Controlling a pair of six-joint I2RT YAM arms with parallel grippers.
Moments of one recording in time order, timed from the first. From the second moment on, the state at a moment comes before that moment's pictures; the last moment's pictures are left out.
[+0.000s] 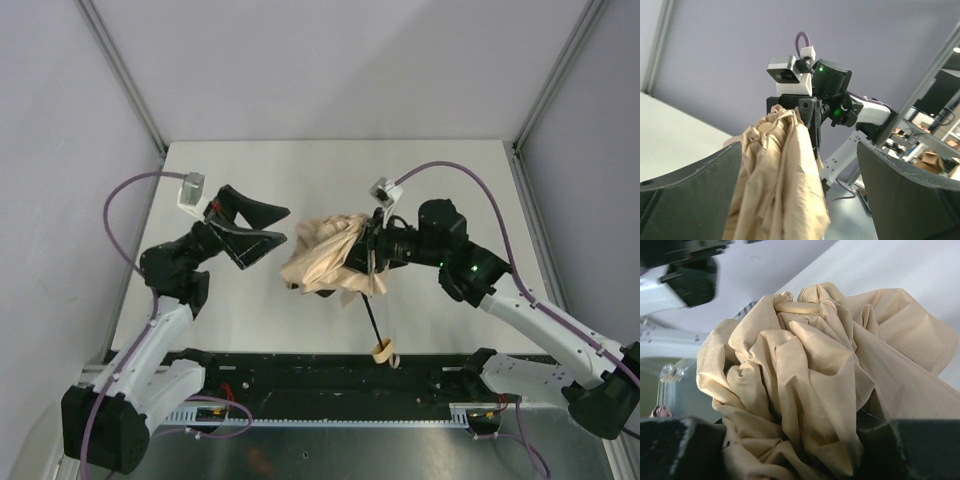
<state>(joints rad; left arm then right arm) -0.25 0.92 0.58 1.14 0.91 -1.24 0.80 1.06 1.01 -0.13 -0.49 0.39</state>
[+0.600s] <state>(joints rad) -0.97 0.90 0.94 0.00 0.24 -0.07 0.69 1.09 1.07 -0.37 -0.42 0.57</state>
